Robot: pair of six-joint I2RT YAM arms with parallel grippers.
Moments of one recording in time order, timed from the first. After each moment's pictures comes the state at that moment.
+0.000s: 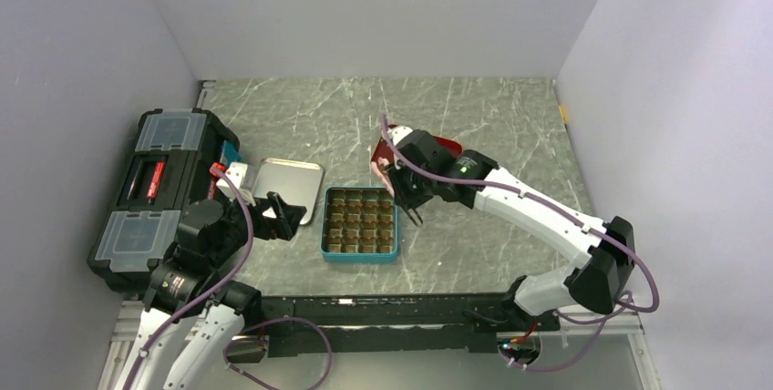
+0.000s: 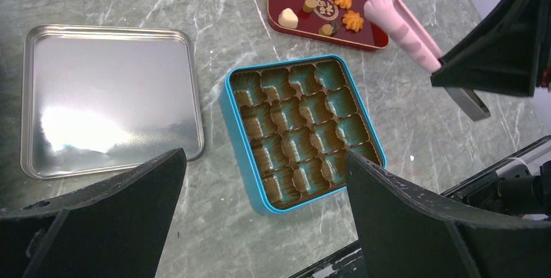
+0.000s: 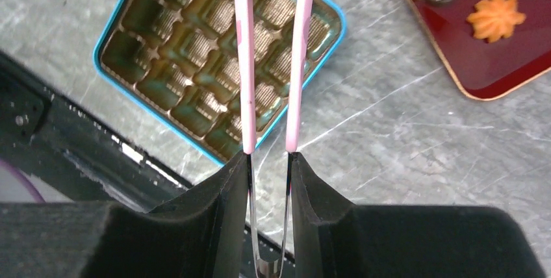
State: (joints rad) left arm -0.35 0.36 0.70 -0.65 0.14 -0.34; right arm 0.86 1.39 1.28 -0.79 0.07 0.30
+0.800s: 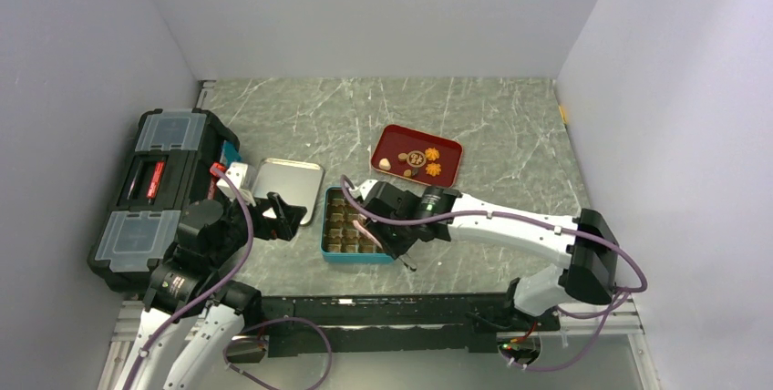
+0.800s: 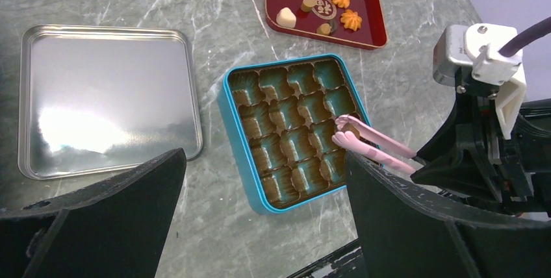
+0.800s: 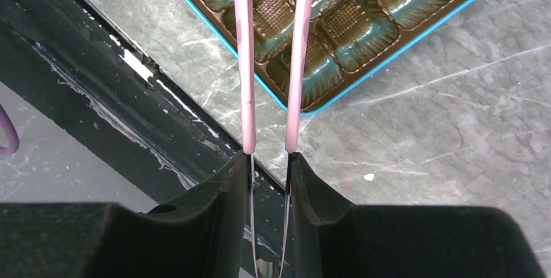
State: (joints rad) left arm -0.35 0.36 0.70 -0.65 0.14 -0.34; right arm 1.15 1.45 1.18 -0.83 0.07 0.34
